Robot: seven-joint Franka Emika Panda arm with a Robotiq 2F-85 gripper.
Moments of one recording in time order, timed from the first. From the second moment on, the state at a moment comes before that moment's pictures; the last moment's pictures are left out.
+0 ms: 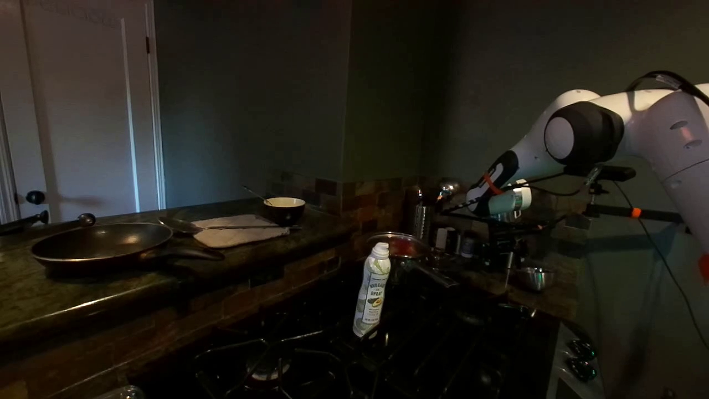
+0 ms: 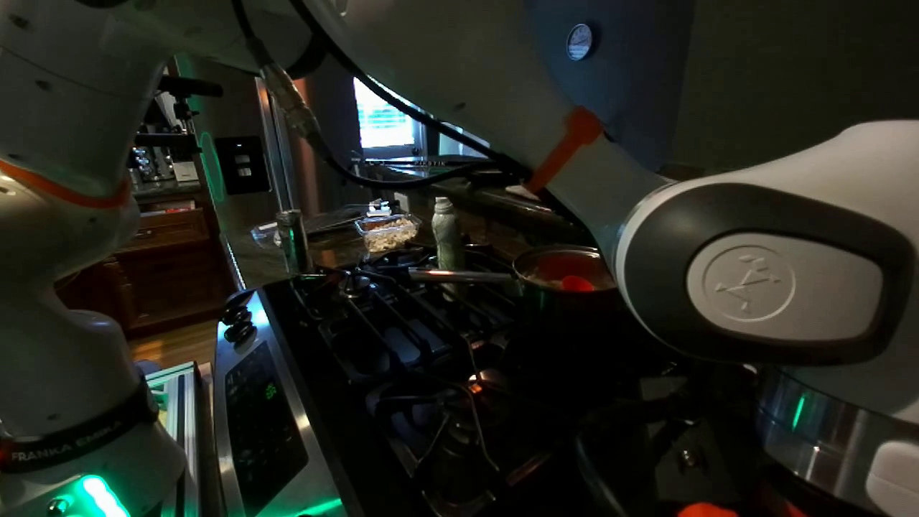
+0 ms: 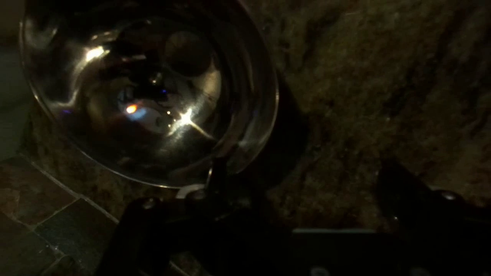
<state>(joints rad) -0.55 0.63 -0.40 -1.65 0.00 2.20 0.10</state>
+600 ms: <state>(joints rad) -0.57 0.60 -0.42 -1.65 0.04 2.18 0.22</state>
